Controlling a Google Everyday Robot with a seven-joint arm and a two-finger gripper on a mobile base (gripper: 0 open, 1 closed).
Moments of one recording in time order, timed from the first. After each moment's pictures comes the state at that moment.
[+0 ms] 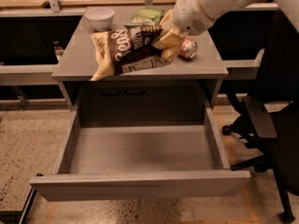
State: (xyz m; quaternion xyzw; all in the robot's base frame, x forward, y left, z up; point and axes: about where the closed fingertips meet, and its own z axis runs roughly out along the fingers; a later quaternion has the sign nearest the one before) arm 0.627 -0.033 0.970 -0.69 0.62 0.11 0.37
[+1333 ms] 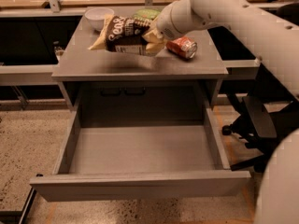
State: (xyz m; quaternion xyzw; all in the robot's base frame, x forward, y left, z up) arm 0.753 -0.007 0.934 -0.54 0.69 0.06 0.47
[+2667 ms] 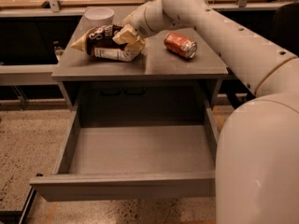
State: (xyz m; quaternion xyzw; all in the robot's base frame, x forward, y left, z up) arm 0.796 0.079 0.927 -0.54 0.66 0.11 0.51
